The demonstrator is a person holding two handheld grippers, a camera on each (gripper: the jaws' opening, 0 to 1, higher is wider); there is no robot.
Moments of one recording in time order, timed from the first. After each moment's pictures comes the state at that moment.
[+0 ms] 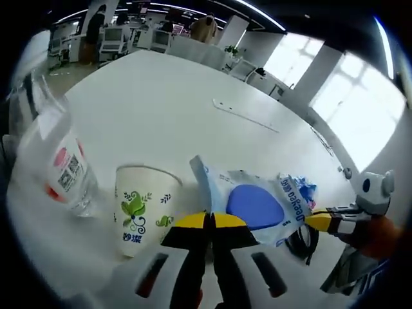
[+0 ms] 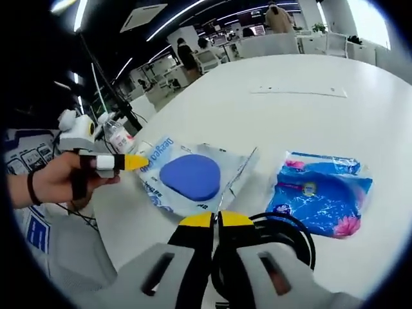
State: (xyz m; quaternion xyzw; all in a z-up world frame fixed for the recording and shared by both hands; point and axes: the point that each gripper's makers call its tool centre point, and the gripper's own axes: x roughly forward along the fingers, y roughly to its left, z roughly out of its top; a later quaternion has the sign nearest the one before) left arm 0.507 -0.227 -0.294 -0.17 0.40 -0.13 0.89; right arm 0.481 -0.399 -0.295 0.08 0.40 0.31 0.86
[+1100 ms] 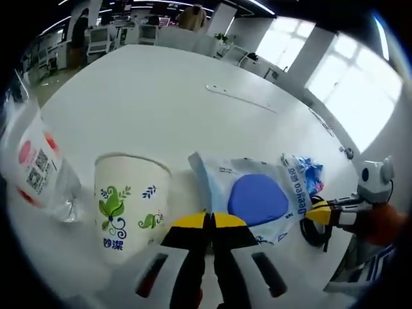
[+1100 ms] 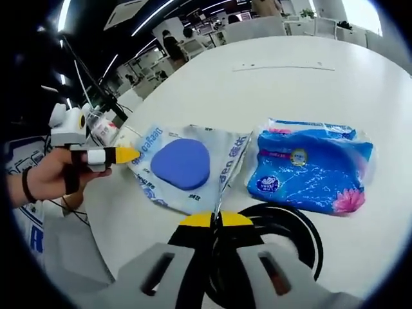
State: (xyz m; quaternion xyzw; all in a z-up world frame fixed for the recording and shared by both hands) left arm 0.497 -0.241 -0.320 -0.13 0.42 -0.15 0.88; right arm 0.461 -0.420 -0.330 0.08 0.45 0.28 0.84
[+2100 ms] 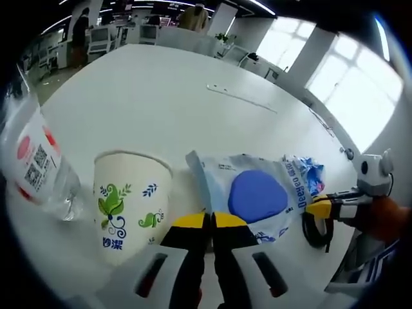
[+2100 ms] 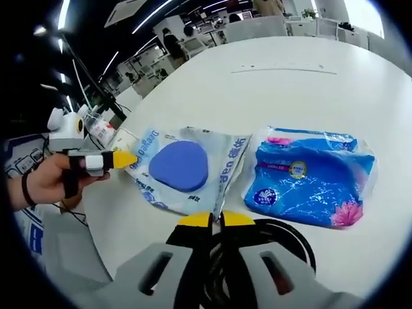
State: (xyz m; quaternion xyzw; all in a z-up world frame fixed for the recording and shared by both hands) left arm 0.501 -0.238 -0.321 -0.13 0.42 -0.15 0.89; right arm 0.477 -0.420 -0.328 0.07 0.45 0.29 0.84
